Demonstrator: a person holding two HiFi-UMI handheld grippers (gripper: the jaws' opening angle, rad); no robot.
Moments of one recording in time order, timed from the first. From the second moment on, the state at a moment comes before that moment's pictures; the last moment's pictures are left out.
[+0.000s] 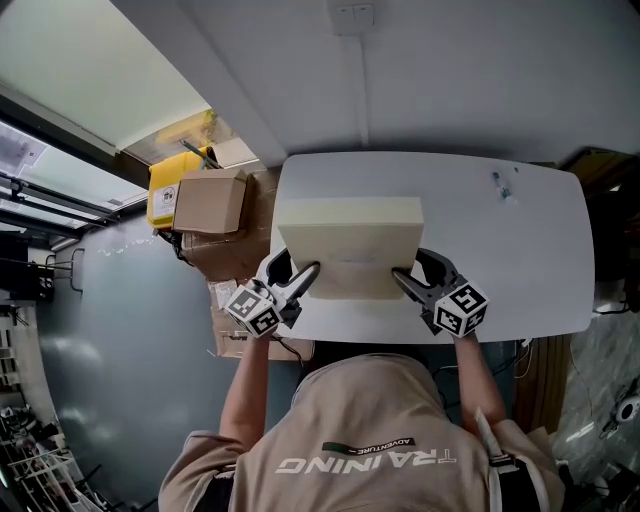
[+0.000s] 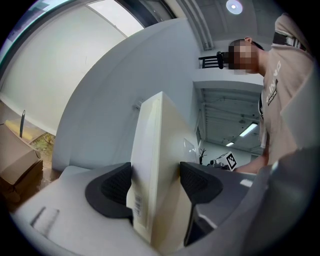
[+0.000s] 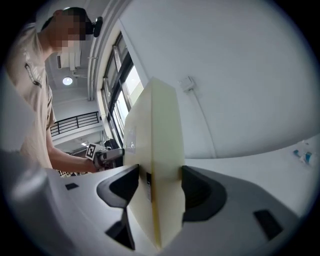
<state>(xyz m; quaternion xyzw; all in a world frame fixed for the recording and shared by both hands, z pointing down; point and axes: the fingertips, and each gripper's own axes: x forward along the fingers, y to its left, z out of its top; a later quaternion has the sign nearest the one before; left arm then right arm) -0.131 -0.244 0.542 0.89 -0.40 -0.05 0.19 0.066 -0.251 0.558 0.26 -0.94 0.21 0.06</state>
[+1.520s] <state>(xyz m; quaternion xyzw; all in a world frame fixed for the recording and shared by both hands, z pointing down) -0.177 -0.443 0.729 0.80 -0.38 -0.03 0.46 0.023 -0.443 0.723 0.22 -0.85 0.44 0.17</state>
